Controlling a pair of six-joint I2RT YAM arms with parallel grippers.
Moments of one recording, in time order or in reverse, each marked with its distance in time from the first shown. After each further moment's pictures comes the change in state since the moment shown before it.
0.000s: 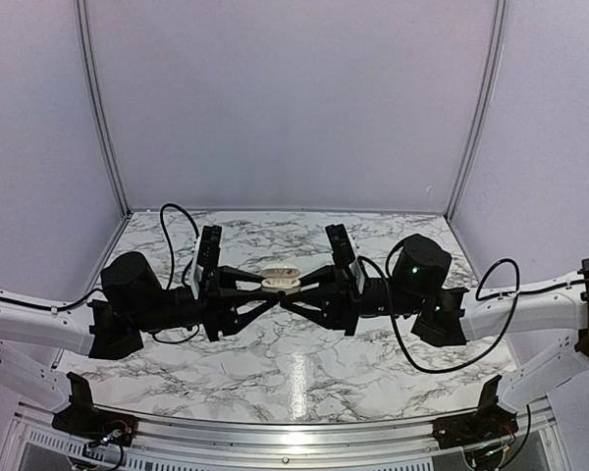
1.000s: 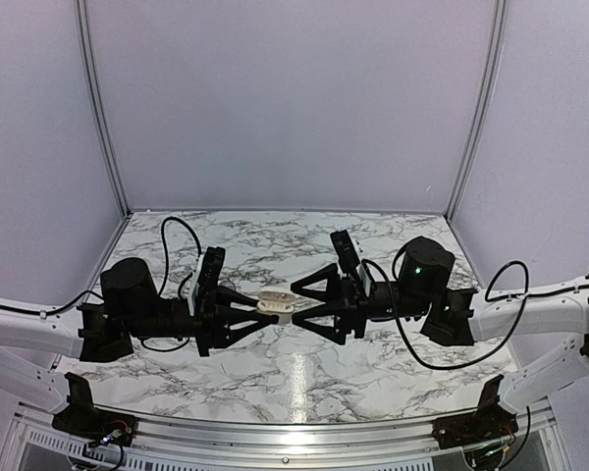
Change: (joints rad) left arm -0.001 -0.078 -0.039 -0.173 0.051 0.092; right arm -0.048 -0.055 -0.046 -0.109 -0.020 0.000
